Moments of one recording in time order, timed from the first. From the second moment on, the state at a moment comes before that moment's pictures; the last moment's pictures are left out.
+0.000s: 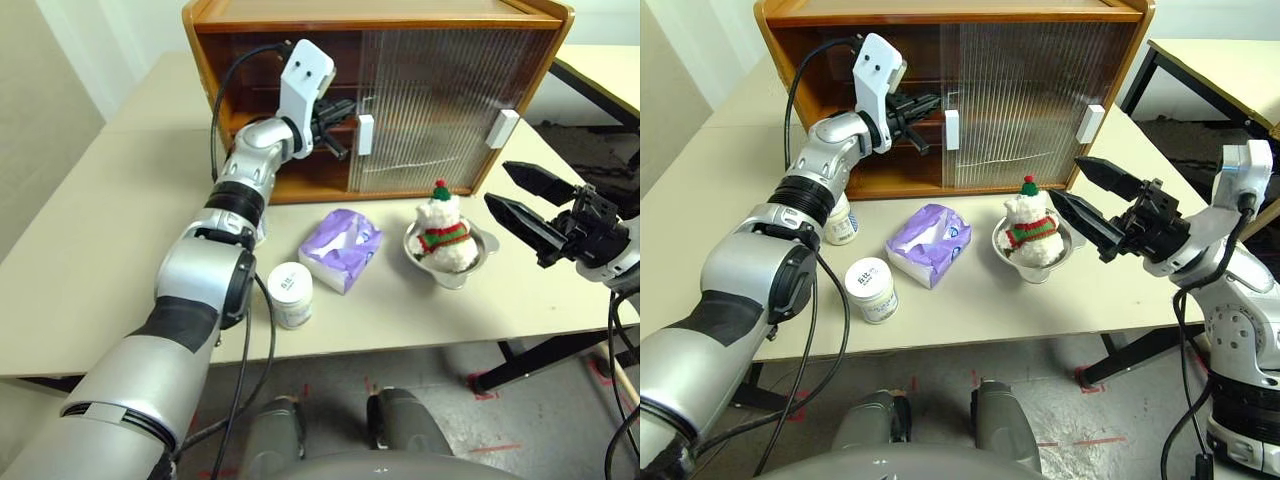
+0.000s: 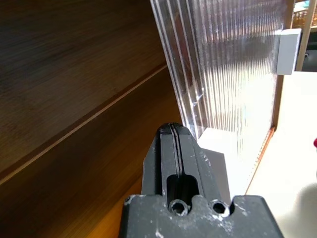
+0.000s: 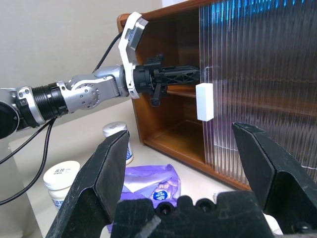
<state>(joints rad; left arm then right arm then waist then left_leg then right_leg) -1.25 0.17 -0.01 1.15 -0.02 -0.14 -0.67 -0.11 -0.61 -0.41 -0.28 0.82 0.37 0.93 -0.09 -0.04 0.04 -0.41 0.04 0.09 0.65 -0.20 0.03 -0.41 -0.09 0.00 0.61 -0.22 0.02</state>
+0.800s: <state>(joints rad) -1.01 0.54 0.06 0.56 -0.18 0.38 -0.96 -0.19 -0.64 -0.29 -0.20 0.80 0.40 1.04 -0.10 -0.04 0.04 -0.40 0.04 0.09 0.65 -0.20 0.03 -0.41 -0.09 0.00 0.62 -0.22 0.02</state>
